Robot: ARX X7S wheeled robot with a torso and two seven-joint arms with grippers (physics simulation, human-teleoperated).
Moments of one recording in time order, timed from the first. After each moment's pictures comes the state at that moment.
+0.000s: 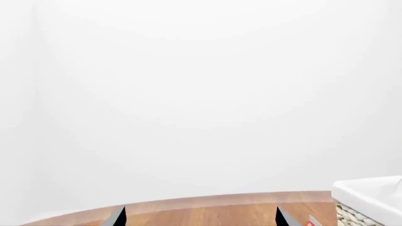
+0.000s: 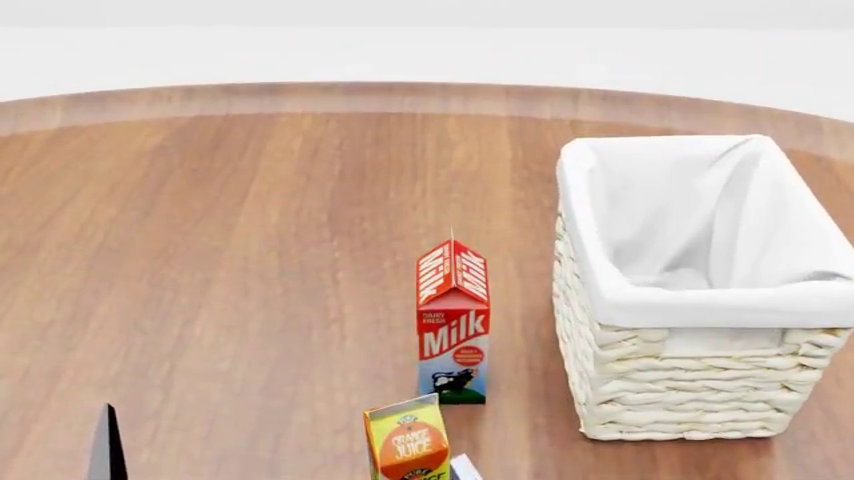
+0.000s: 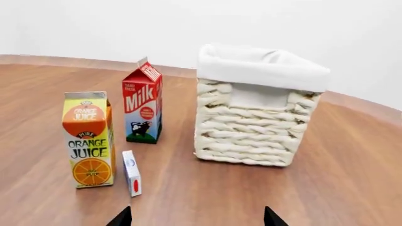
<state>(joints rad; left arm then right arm) 0.23 -0.22 0.20 0.79 0.02 -0.17 -0.28 -0.65 0.29 0.22 -0.37 0.27 -0.17 -0.16</state>
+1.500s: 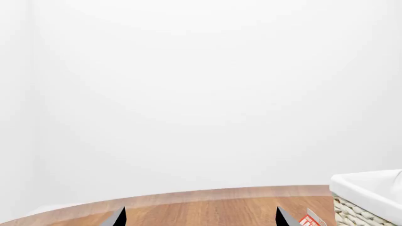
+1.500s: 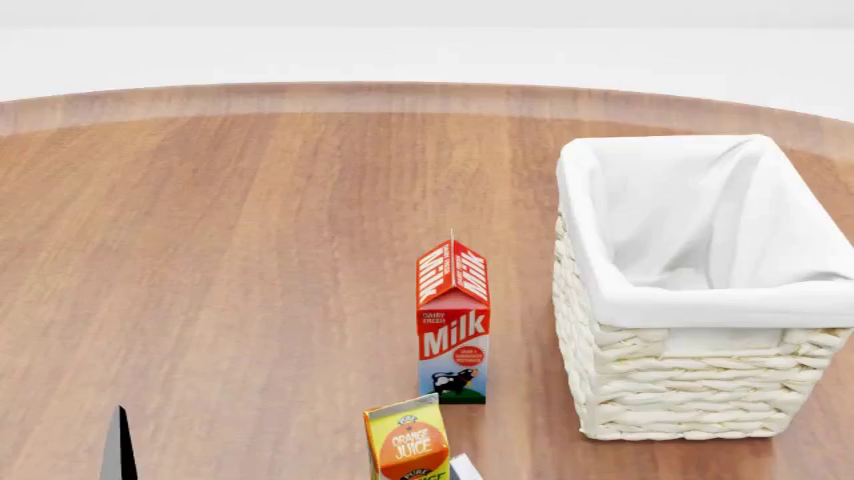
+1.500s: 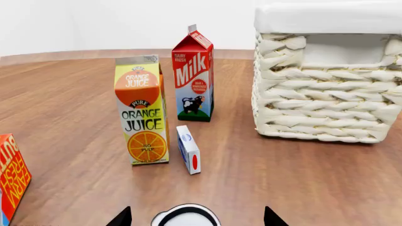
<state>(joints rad) 0.21 -0.26 0.23 0.76 -0.02 -0.17 -0.34 -0.43 0.23 0.02 0.01 0.24 -0.32 -0.27</state>
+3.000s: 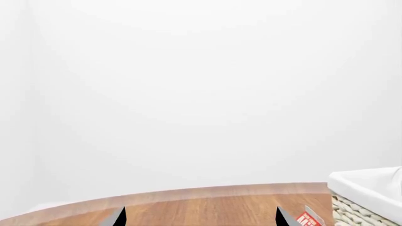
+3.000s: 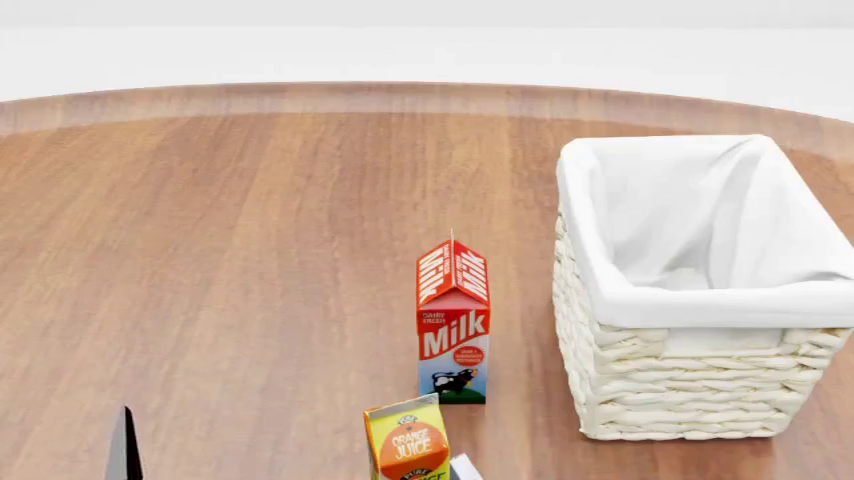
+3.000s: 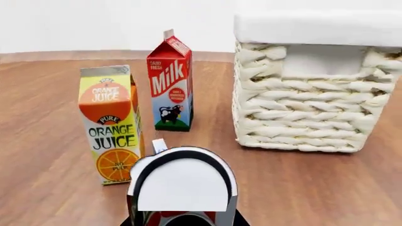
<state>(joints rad) 0.19 -0.31 0.27 0.75 -0.05 -0.18 -0.39 -0.34 0.24 -0.01 -0.03 0.23 -0.20 -0.14</state>
